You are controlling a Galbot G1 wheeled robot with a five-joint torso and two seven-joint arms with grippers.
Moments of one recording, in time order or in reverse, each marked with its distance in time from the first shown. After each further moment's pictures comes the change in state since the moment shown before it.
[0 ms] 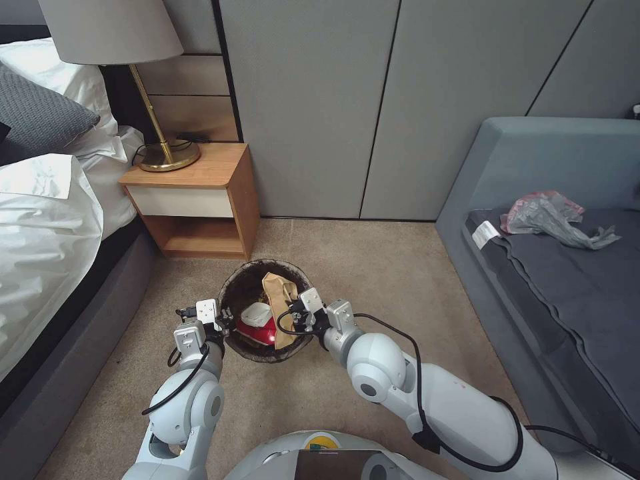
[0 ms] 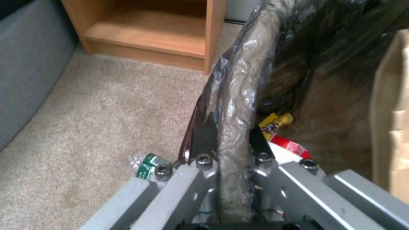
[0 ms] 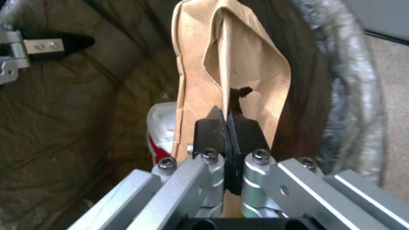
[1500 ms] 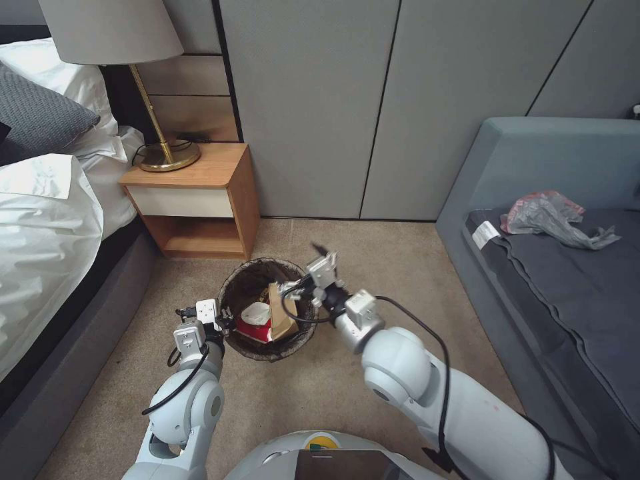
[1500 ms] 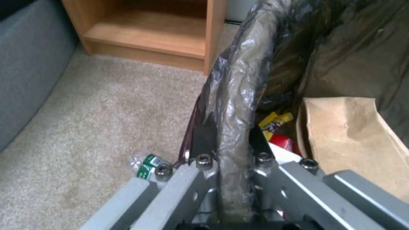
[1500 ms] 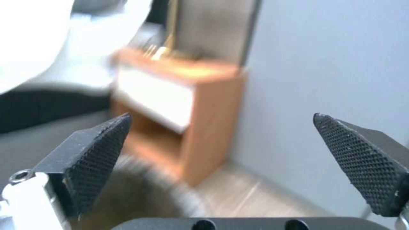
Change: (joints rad) left arm 0.000 0.000 0.000 0.000 0.000 0.000 0.000; right arm -0.181 0.061 0.240 0.174 -0.595 0.249 -0.204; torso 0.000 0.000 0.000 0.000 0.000
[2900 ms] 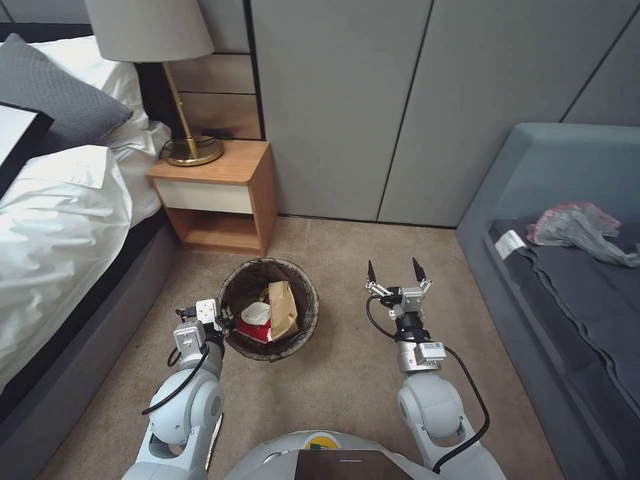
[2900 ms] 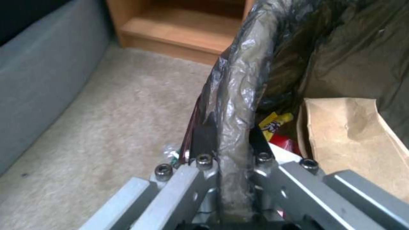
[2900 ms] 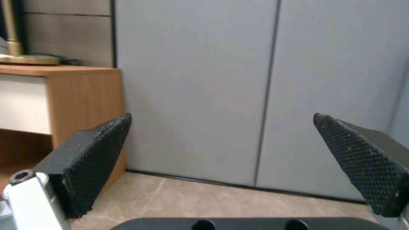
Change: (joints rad) left arm 0.000 0.000 0.000 0.000 0.000 0.000 0.000; right arm -0.461 0.359 0.516 -0.213 -0.233 0.504 -0.079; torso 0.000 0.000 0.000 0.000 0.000
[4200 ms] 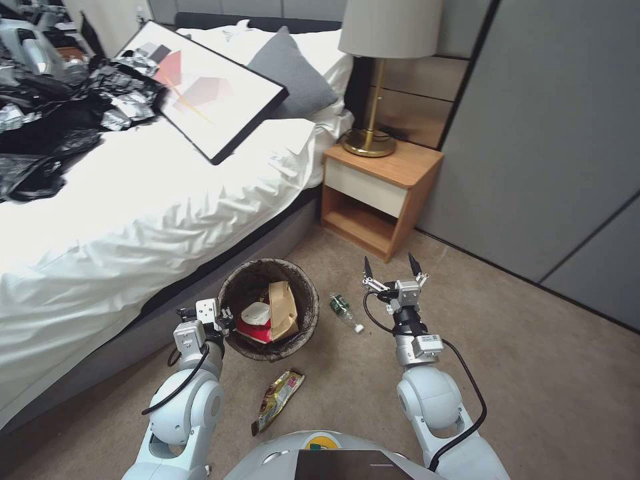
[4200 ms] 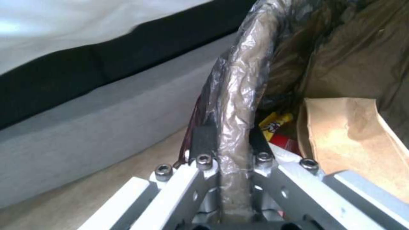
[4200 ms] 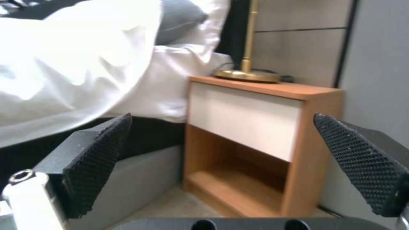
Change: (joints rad) left arm 0.000 0.000 0.000 0.000 0.000 0.000 0.000; right arm 0.048 -0.014 -0.015 -0.011 0.014 -0.029 -0.020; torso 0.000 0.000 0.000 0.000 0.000
